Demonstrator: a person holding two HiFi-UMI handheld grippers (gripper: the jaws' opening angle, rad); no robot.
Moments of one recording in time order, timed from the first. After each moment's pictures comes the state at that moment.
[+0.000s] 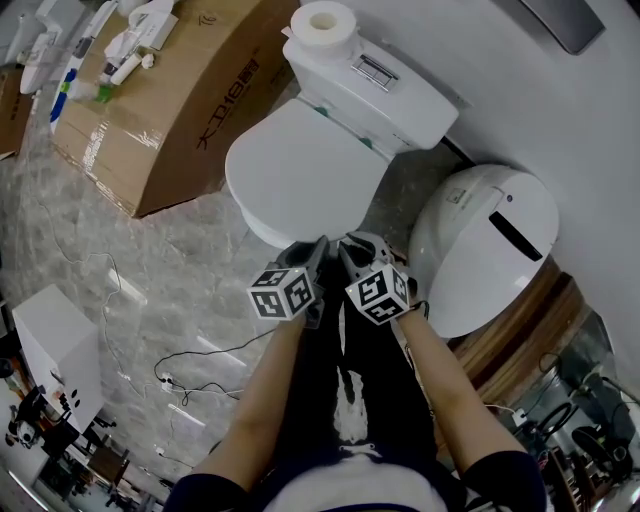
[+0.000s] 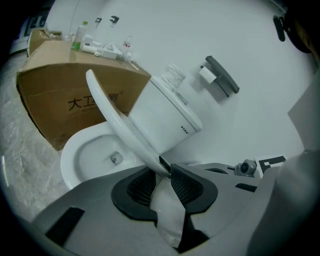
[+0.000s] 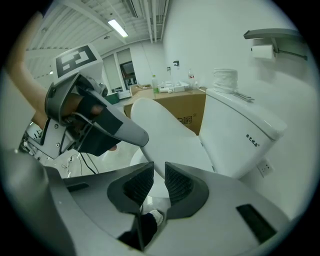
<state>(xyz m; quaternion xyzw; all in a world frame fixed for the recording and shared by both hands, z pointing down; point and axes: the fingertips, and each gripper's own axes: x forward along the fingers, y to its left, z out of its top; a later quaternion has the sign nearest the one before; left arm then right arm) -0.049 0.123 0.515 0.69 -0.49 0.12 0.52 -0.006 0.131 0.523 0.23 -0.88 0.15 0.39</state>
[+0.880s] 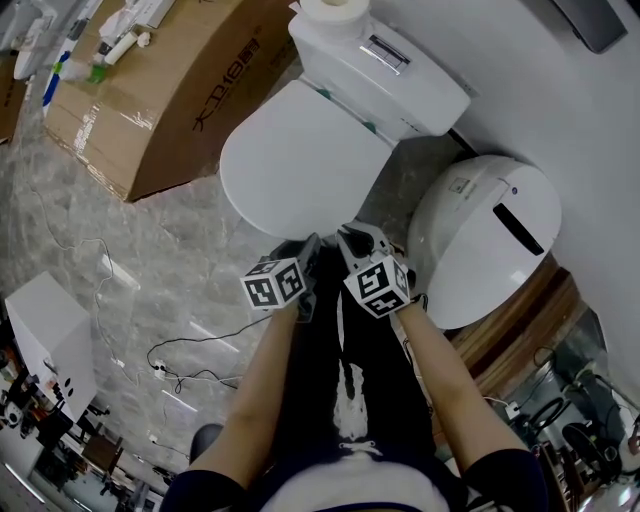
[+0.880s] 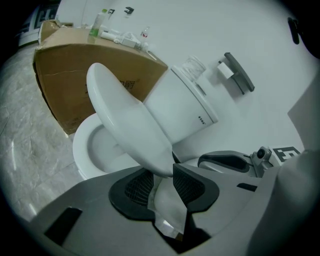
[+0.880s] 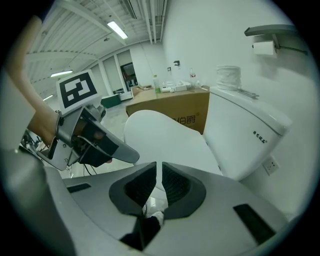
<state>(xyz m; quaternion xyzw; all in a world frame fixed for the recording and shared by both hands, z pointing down) -0.073 0.163 0.565 0.64 -0.50 0.14 0.57 -0.016 0.140 0.530 0.22 -0.88 0.16 0.38</state>
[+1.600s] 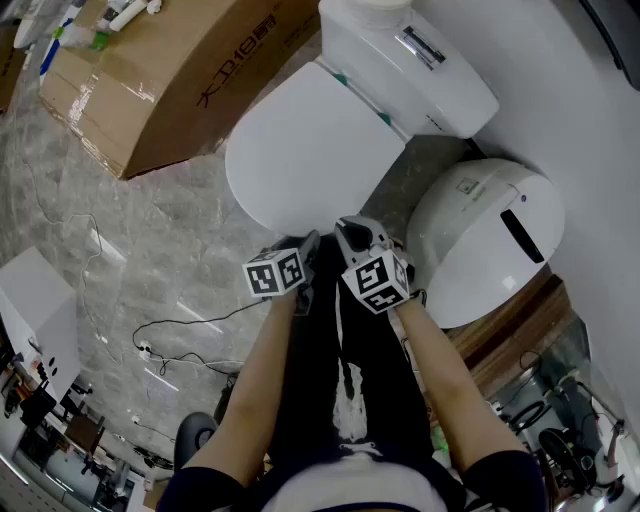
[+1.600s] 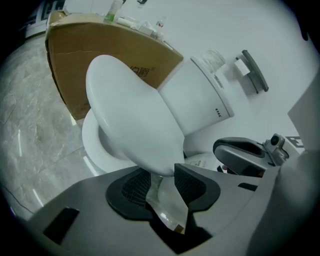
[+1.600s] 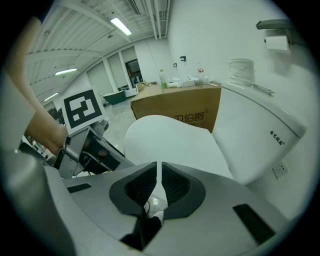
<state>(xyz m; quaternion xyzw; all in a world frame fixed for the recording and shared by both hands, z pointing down) -0.092 0.193 0.615 0.59 -0.49 0.15 0.62 -0.044 0.146 0.548 0.18 -0.89 0.16 0.39</state>
